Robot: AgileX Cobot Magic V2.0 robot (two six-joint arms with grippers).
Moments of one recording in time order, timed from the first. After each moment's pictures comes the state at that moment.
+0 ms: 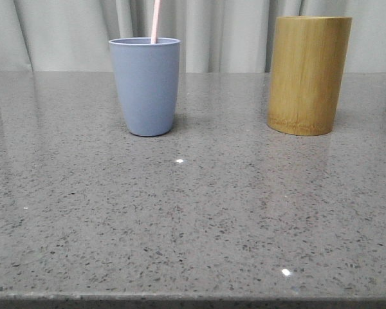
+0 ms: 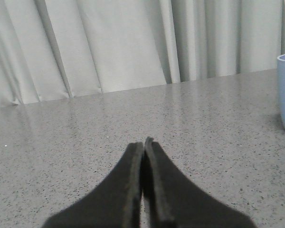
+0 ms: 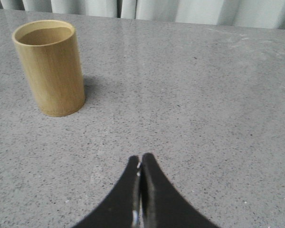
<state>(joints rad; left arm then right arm) -0.10 0.00 0.00 0.05 0.02 0.01 0.30 0.22 -0.62 -0.30 0.85 0.33</state>
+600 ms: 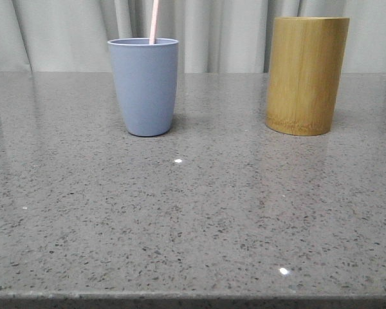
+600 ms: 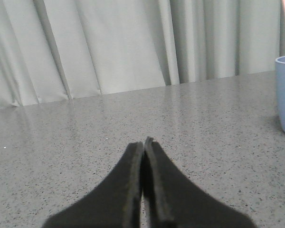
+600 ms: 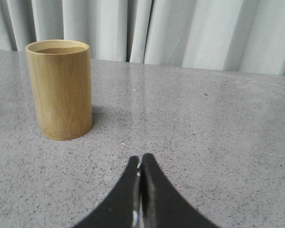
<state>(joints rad) -0.10 0.00 0.00 0.05 0.02 0.01 0.10 -0.01 -0.20 -0.09 0.36 0.12</state>
